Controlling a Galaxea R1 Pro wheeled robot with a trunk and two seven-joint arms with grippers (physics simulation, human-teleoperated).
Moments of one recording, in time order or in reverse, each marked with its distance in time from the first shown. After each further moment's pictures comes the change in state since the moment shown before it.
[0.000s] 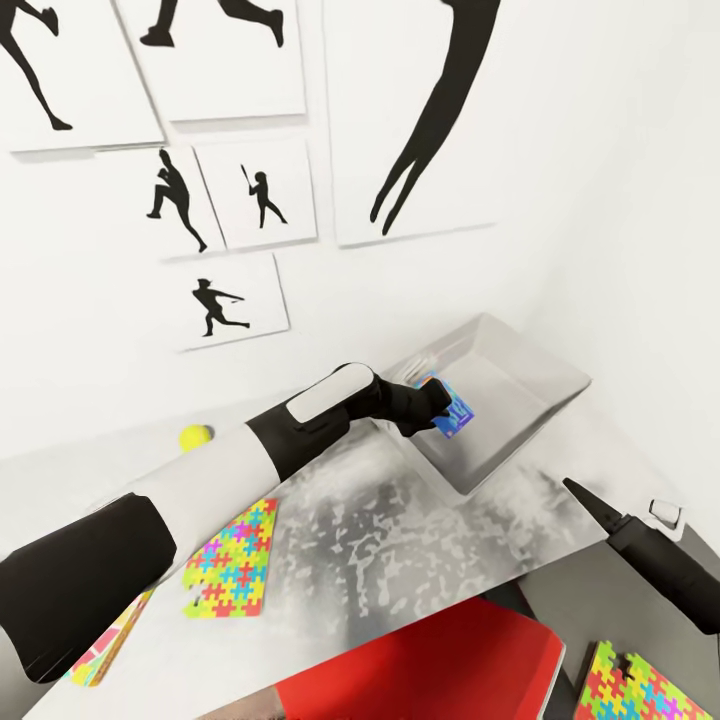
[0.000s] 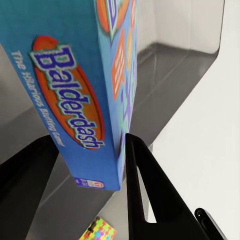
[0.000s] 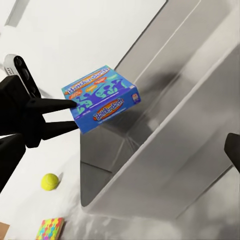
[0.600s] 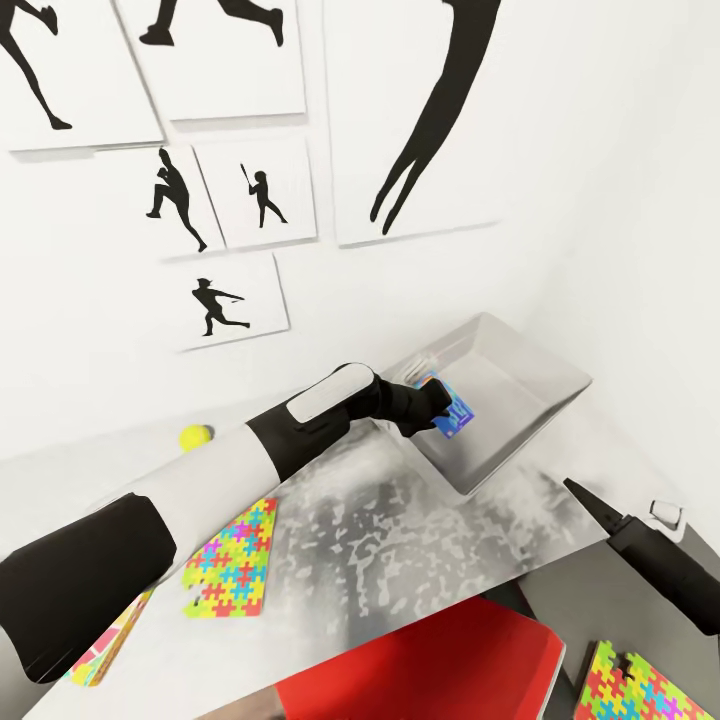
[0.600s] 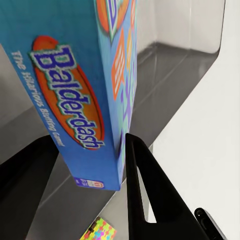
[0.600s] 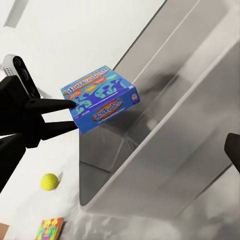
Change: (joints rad) left arm 0.000 0.000 -0.001 -0.001 0.000 0.000 0.001; right arm 0.001 0.000 -0.003 0.003 0.000 -0.002 0.001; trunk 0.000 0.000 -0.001
